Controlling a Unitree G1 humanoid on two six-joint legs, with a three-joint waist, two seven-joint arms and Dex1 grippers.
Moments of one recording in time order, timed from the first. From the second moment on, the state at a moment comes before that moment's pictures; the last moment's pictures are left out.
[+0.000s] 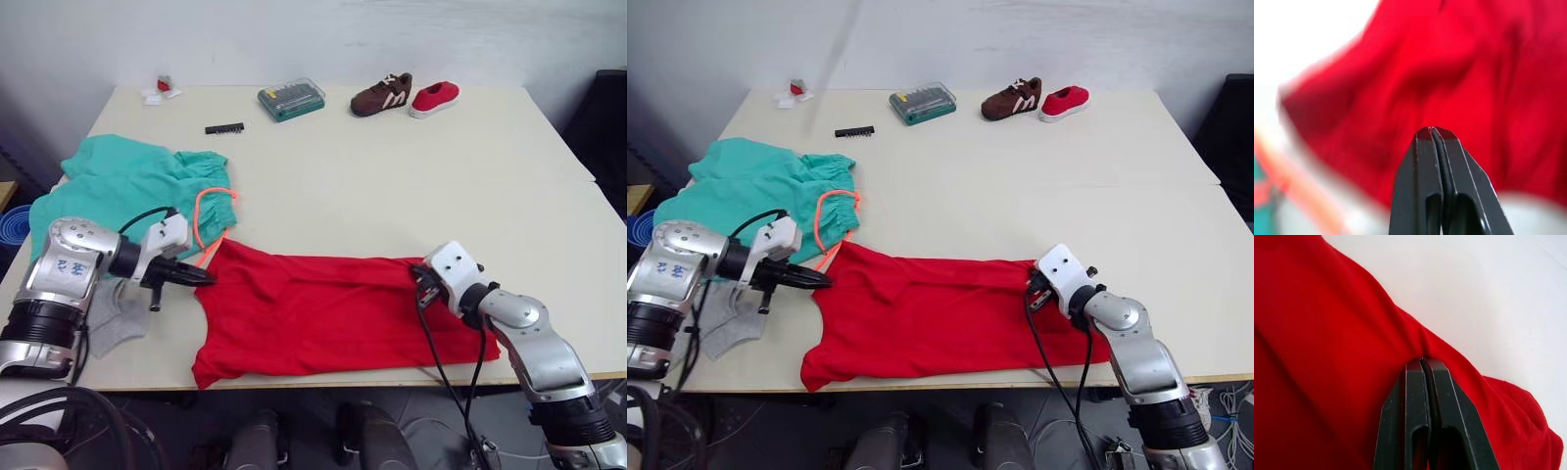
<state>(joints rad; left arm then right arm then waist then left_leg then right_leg) -0.68 0.84 -0.11 0.32 -0.24 0.40 -1.41 -0.19 -0.58 0.03 -0.21 0.06 0.49 0.53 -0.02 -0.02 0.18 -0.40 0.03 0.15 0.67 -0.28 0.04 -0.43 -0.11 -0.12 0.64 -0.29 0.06</state>
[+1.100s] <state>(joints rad) -0.85 0.51 -0.17 0.20 -0.39 0.41 -1.42 -0.32 -0.78 -0.03 -0.34 0.29 0.80 0.69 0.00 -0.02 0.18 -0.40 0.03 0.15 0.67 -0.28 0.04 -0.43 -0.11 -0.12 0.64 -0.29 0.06</state>
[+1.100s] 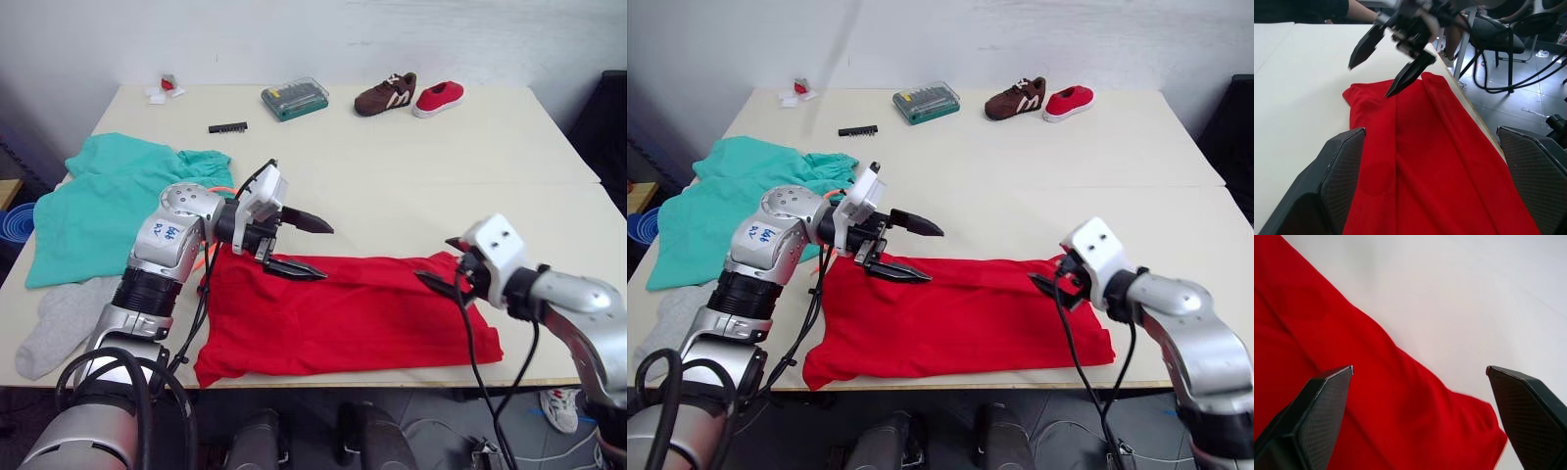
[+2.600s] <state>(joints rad) -0.79 0.55 -0.13 0.13 -0.37 0.35 -1.23 -1.10 -0.54 0.36 0.93 -0.17 0.11 0.81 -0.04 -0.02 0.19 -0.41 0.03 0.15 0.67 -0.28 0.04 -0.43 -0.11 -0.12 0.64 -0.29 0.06</state>
